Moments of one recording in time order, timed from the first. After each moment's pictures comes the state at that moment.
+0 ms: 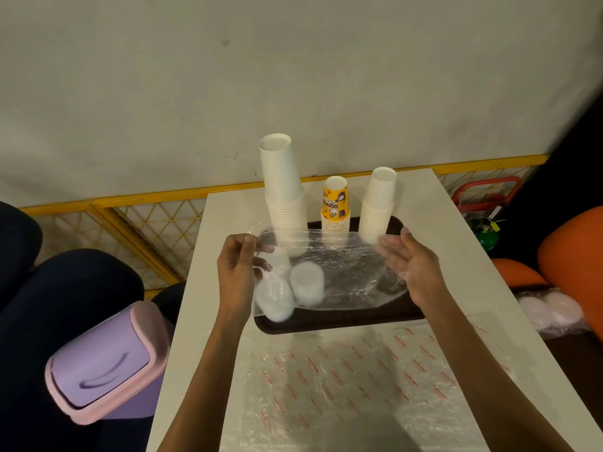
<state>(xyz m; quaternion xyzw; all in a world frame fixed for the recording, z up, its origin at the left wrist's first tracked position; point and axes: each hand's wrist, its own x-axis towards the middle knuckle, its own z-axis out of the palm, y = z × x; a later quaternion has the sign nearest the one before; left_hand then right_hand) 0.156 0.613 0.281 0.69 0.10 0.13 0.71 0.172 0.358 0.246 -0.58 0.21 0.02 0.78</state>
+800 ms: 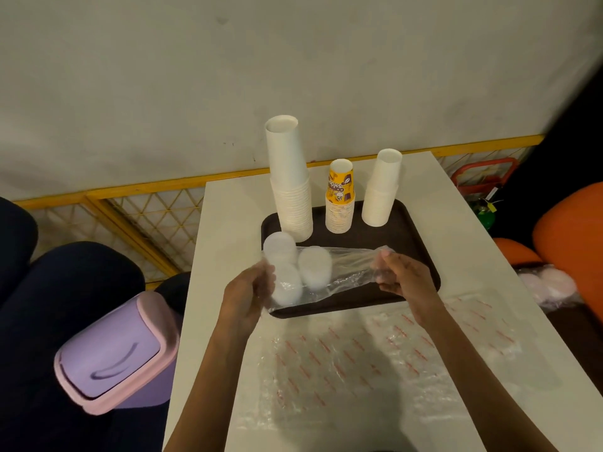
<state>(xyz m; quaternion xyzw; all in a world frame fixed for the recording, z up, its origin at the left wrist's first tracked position) 0.136 0.648 0.242 0.50 0.33 -0.11 0.79 0.124 0.396 0.228 -0.68 0.22 0.04 0.70</state>
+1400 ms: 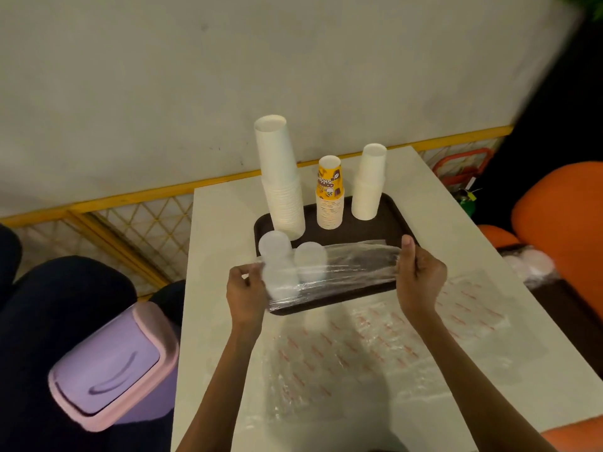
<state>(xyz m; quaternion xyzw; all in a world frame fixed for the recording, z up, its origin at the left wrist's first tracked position) 0.131 0.648 0.212 0.76 0.21 0.06 0.62 0.100 0.415 0.214 -0.77 0.14 -0.39 0.49</state>
